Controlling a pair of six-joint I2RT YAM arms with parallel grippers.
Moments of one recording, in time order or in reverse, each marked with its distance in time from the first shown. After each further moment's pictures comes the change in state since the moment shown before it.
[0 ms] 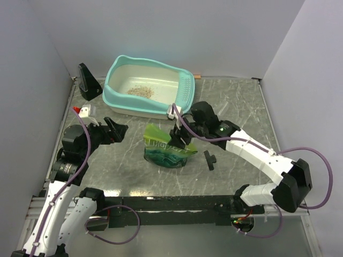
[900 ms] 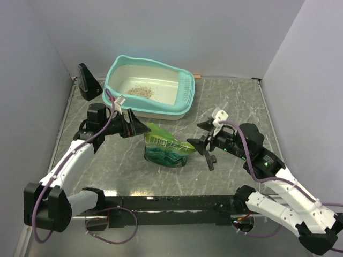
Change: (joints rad) left arm 0.000 0.505 0.040 0.197 0.620 -0.148; right arm -0.007 -0.557 -0.231 0.142 0.235 0.185
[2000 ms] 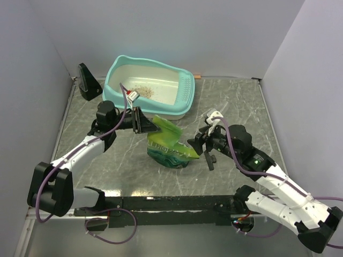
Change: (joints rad) left arm -0.131 0.173 -0.029 0.652 0.289 -0.361; right arm 0.000 -0.003 -0.126 0.005 0.147 0.117
